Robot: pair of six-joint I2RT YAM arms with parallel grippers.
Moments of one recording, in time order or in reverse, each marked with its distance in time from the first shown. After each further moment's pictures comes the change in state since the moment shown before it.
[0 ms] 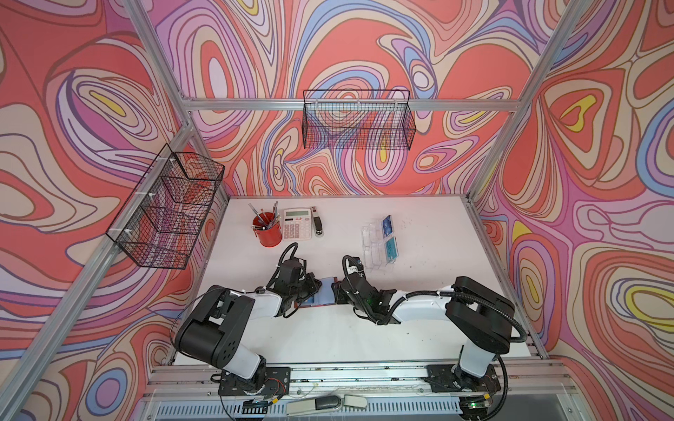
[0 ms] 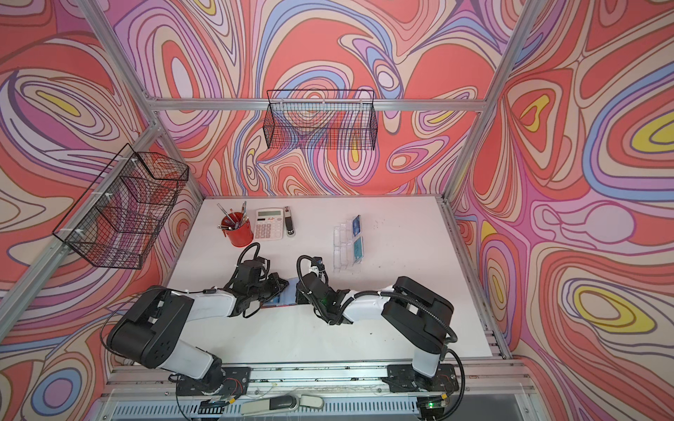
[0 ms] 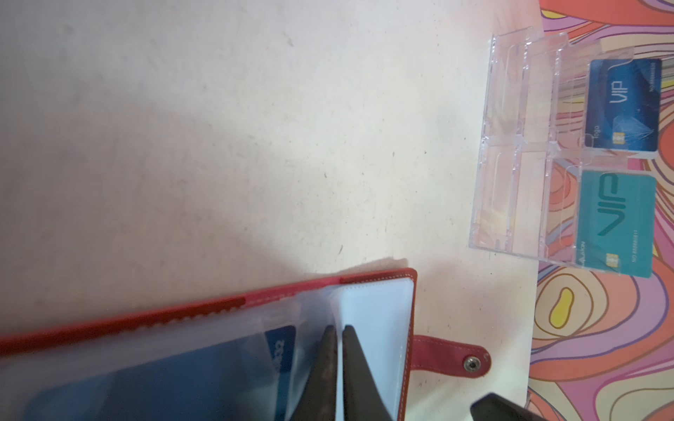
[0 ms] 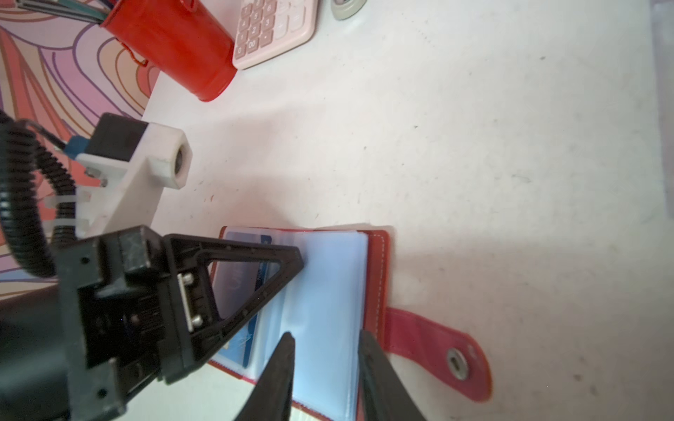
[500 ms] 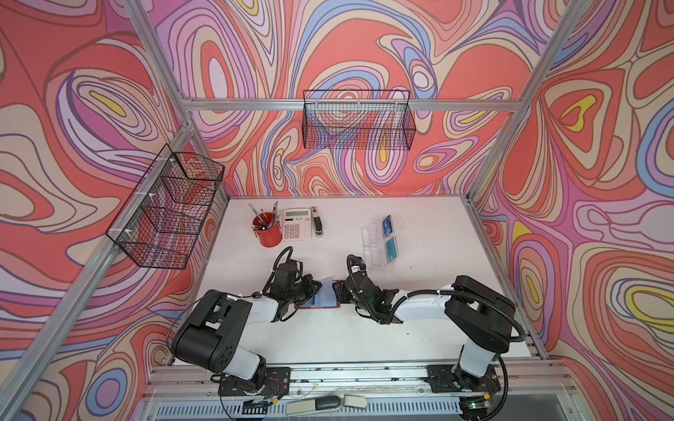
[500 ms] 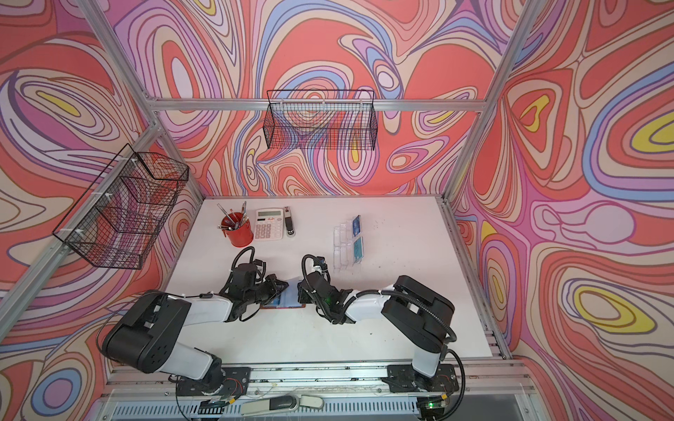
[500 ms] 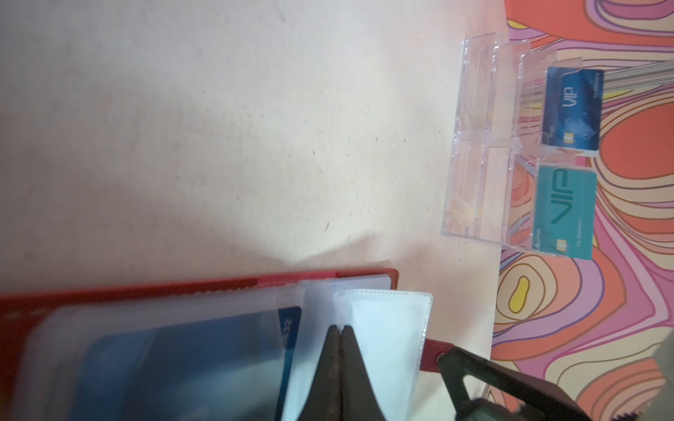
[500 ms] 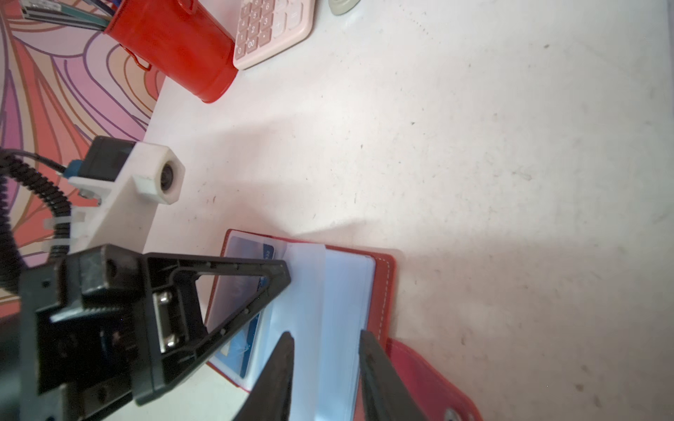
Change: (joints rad) left arm 0.043 -0.078 -0.071 0.064 0.080 -0.053; right arm -0.024 0.000 -0.022 0.066 -0.071 0.003
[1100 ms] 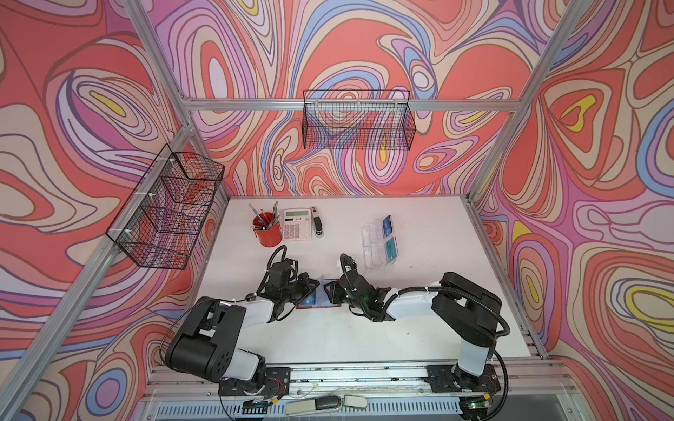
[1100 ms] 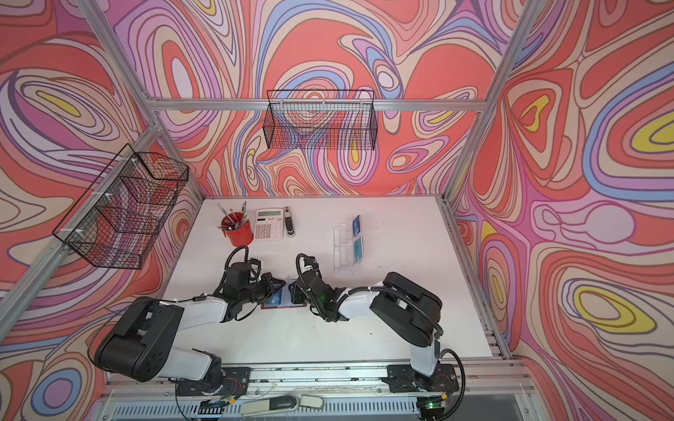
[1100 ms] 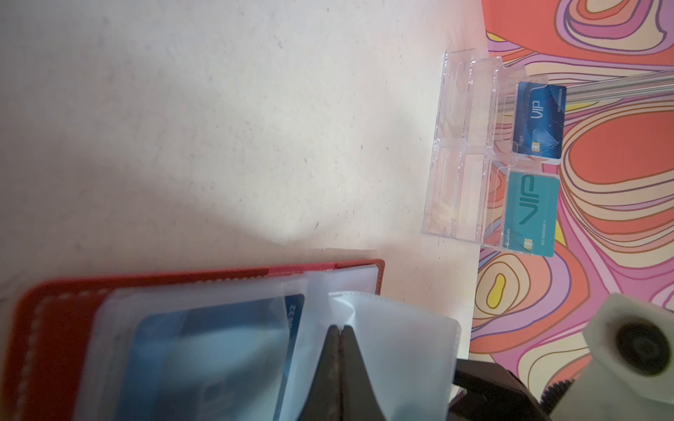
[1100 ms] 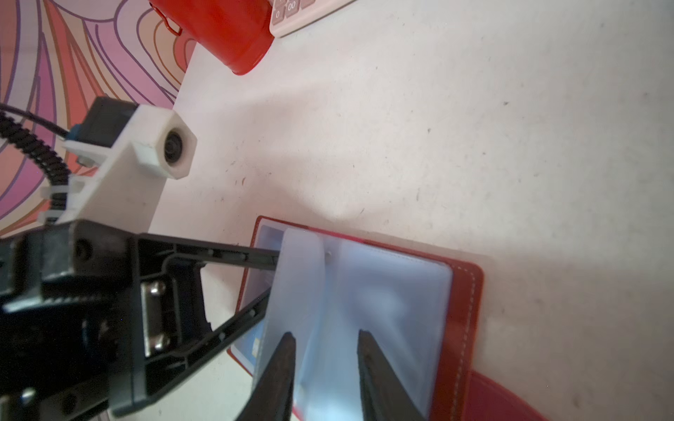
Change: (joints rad) left arm 0.045 -0.021 -0.003 -0.022 0.065 -0.006; right arm 0.000 0.103 0.080 0.047 -0.100 -0.037
